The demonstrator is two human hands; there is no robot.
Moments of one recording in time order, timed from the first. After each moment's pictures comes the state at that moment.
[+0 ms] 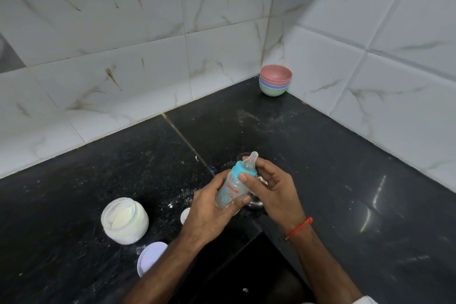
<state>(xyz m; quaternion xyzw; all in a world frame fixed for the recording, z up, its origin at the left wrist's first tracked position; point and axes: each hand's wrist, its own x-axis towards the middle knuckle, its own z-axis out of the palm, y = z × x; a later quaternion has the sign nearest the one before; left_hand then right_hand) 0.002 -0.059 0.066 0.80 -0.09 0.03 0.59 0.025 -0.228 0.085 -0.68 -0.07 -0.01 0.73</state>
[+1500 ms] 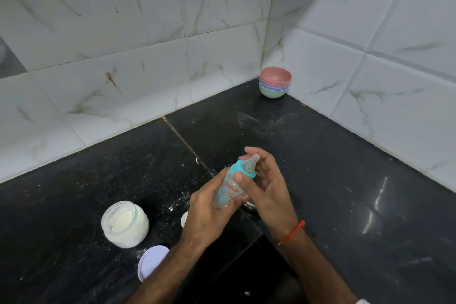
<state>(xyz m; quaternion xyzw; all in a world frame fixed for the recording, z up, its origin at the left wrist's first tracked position) 0.001 -0.060 0.072 0.80 -0.12 0.09 0.58 0.021 -0.211 0.094 -0.66 -0.09 -0.03 0.75</state>
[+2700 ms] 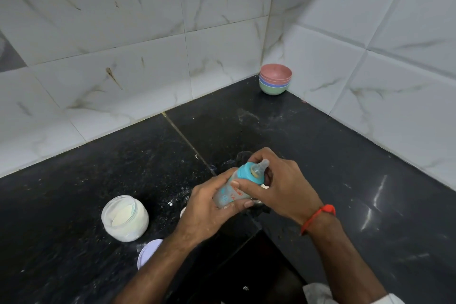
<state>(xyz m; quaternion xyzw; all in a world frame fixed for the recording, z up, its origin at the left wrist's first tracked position) -0.001 -0.054 0.083 0.77 -0.18 0.03 0.61 0.024 -0.244 0.130 -0.88 -0.20 -0.07 0.42</state>
